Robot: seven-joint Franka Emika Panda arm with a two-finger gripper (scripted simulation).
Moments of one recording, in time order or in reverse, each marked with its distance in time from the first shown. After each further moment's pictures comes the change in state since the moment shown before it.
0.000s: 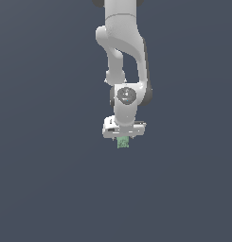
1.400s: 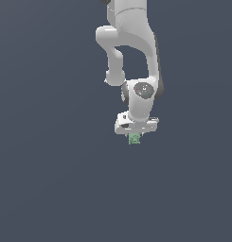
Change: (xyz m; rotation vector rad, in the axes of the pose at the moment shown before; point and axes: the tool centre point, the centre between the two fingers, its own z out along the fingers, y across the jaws) arm -0.008 -0.060 -0.013 0.000 0.002 -0.001
